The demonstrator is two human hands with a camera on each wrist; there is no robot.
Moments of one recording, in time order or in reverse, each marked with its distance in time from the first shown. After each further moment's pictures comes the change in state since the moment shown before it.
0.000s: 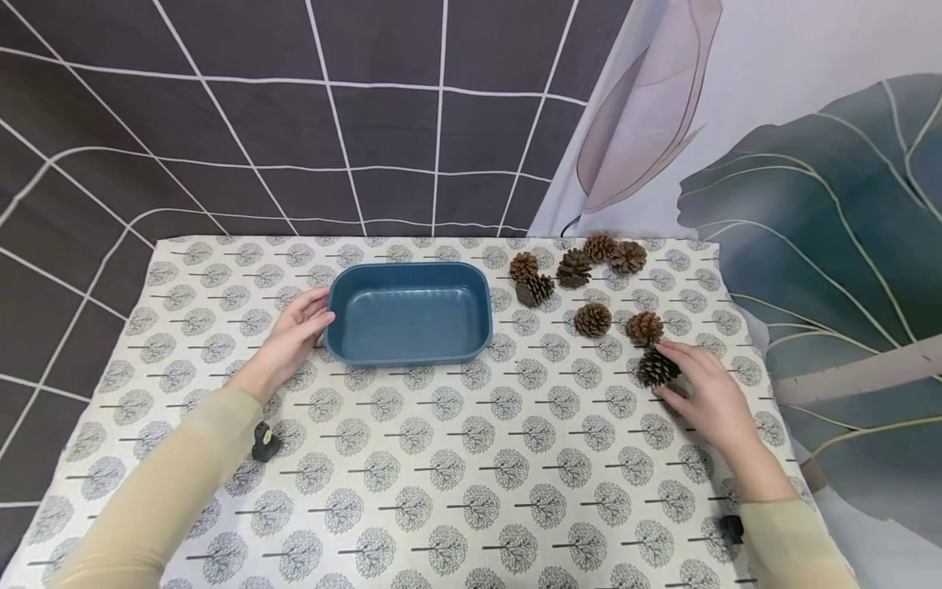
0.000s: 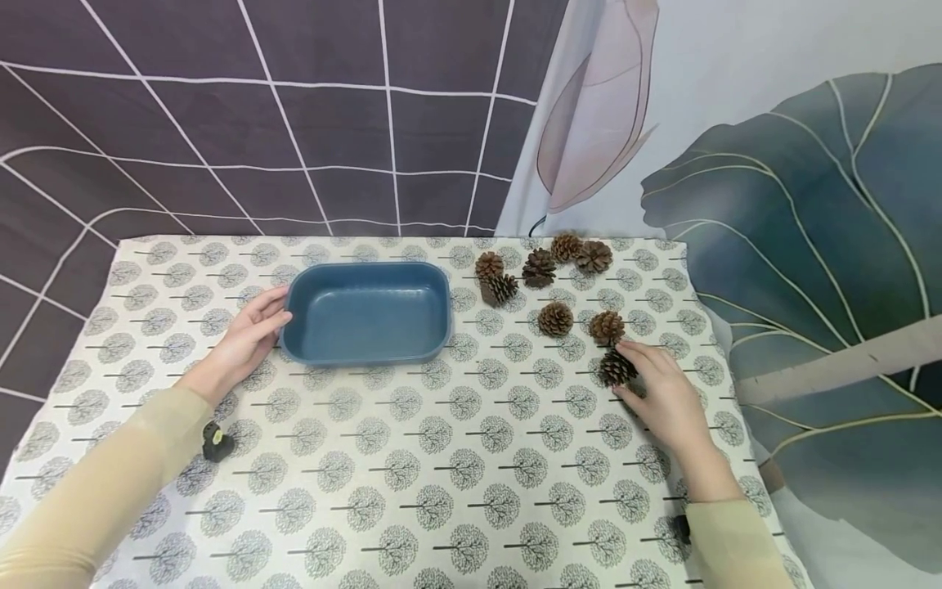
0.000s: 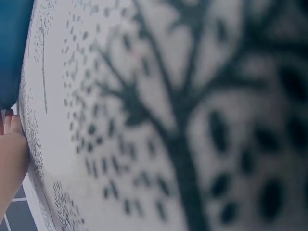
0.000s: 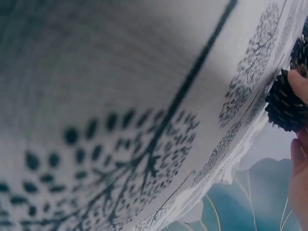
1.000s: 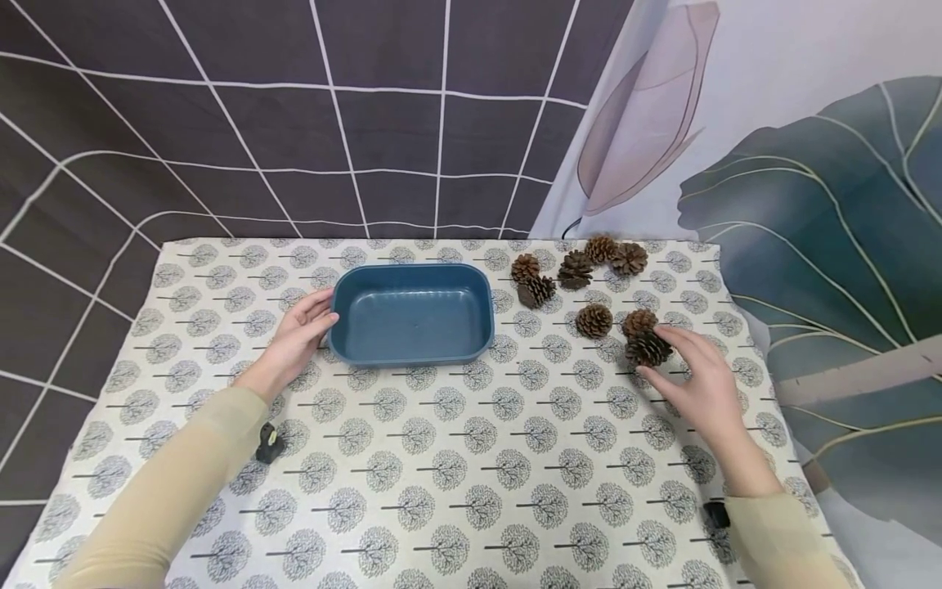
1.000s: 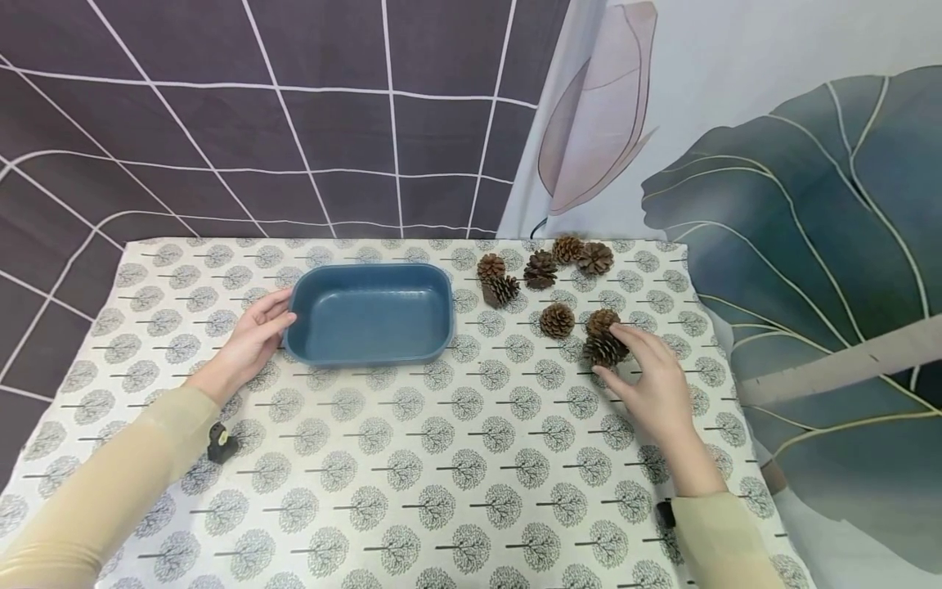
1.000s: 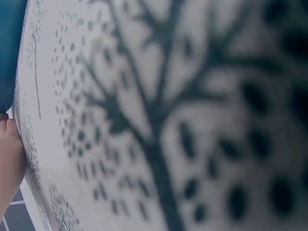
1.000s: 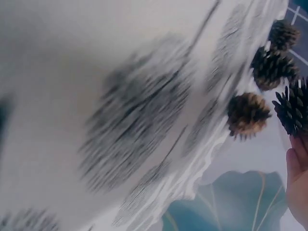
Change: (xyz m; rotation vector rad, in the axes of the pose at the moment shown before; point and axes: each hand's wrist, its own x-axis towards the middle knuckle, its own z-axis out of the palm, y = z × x) left_hand 0.000 -0.002 0.001 -0.016 0.033 0.012; right_hand 0.024 -0.034 -0.003 0.125 0.221 0.046
